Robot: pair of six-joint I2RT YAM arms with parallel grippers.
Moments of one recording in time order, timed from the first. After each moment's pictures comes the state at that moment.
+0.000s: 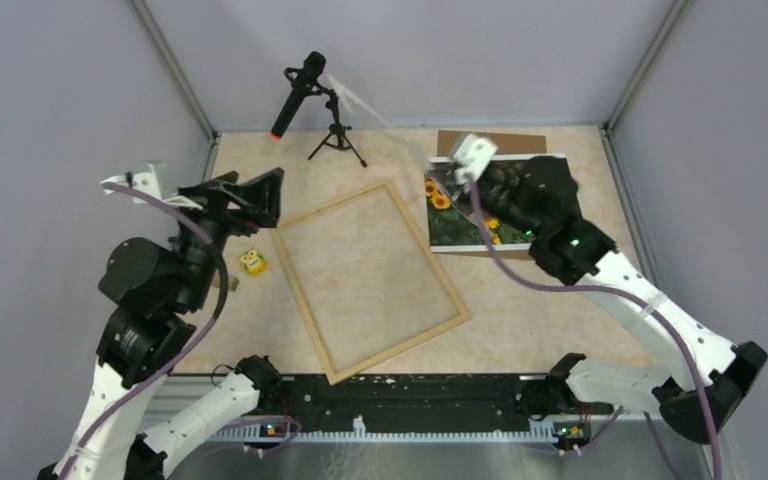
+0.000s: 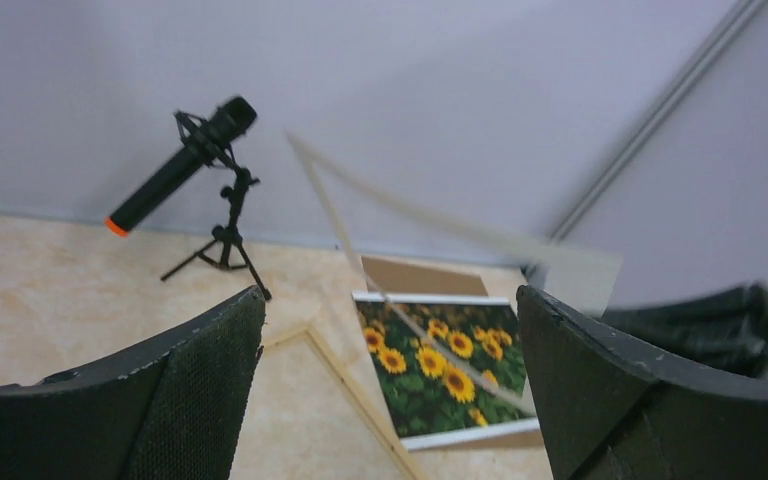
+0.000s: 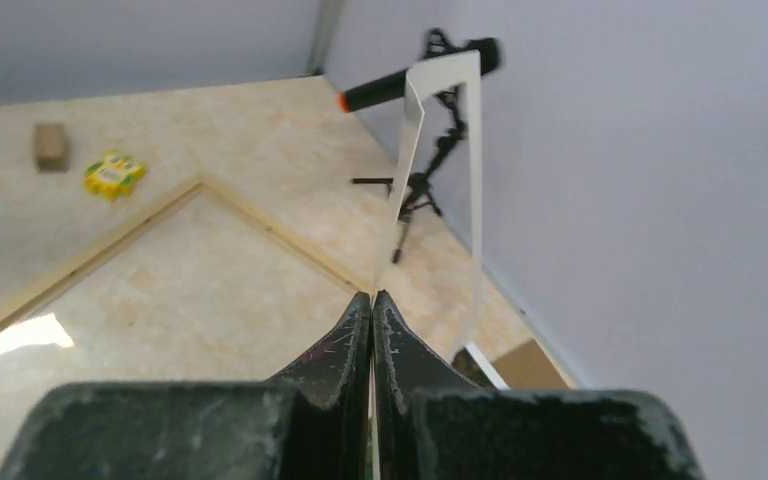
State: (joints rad) left arm -0.60 0.70 1.27 -0.40 -0.32 -0.37; right arm 0.62 1.09 1.21 -0.08 -0.23 -0.34
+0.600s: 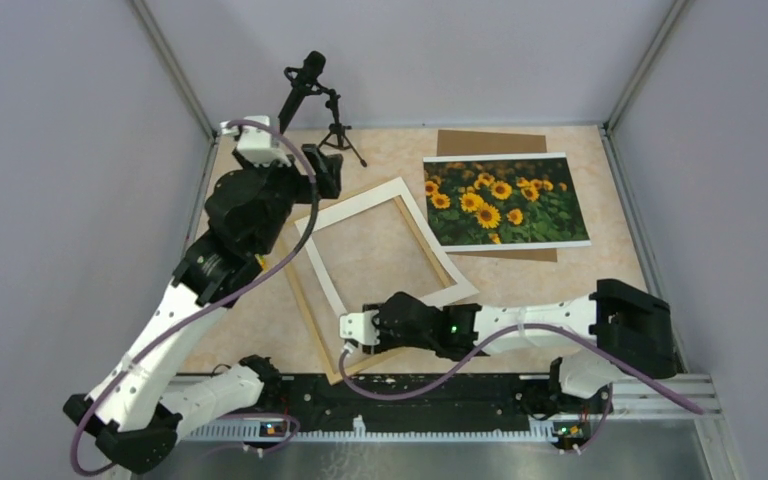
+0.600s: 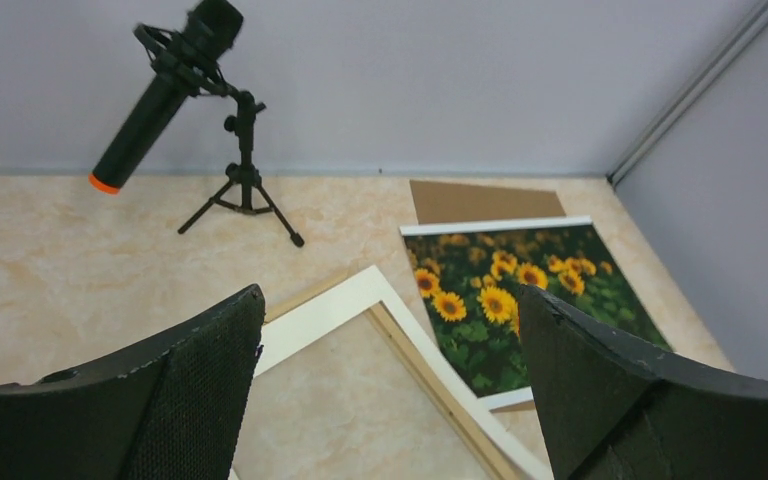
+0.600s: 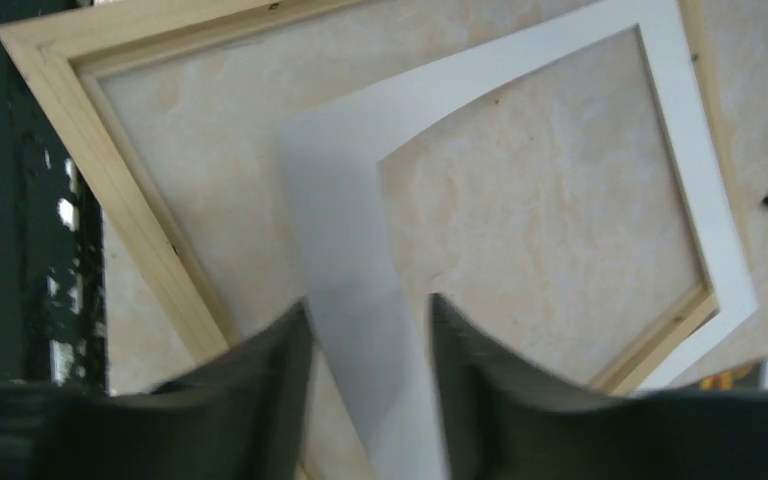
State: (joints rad) left arm -0.60 0.92 1.26 -0.29 -0.35 -0.29; right arm 1.34 1.47 0.83 -0.01 0.14 -0.54
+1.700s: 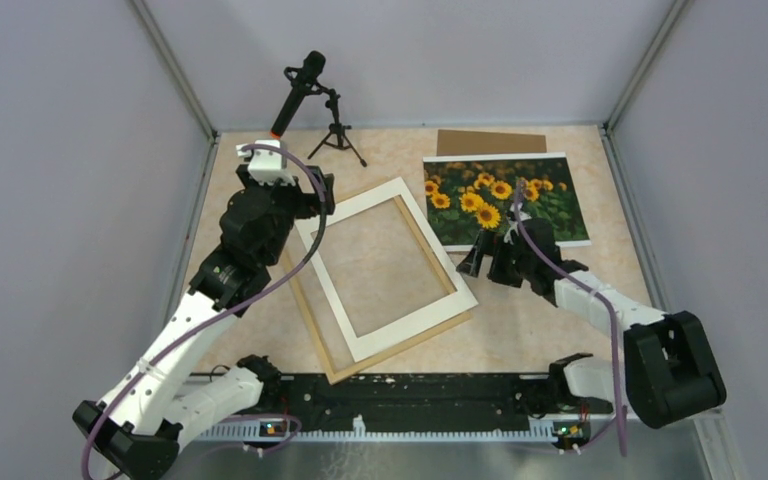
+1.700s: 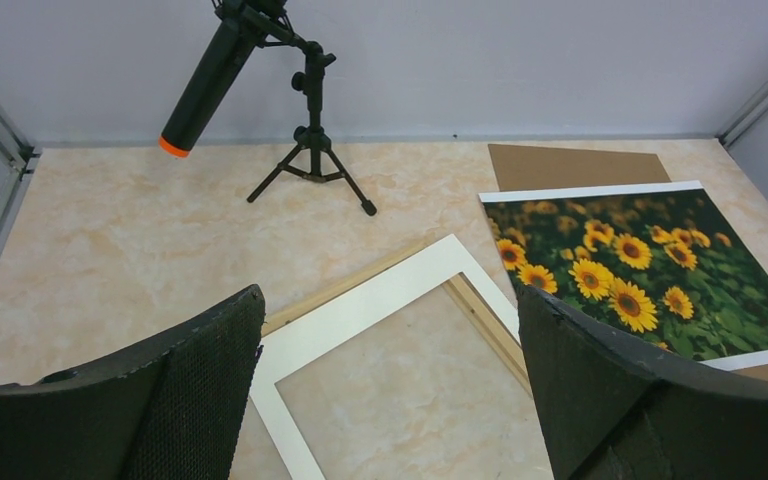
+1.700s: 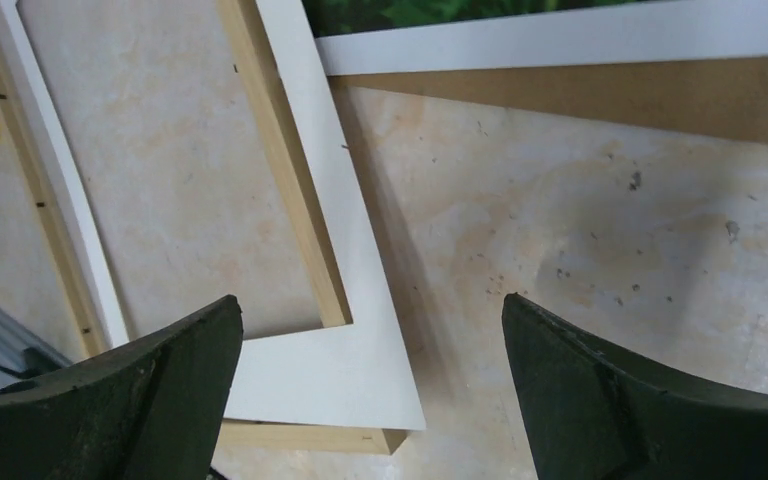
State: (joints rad) left arm -0.53 0.91 1.01 -0.15 -0.35 -0.18; right arm 0.37 1.22 0.55 -0.08 -0.23 0.54
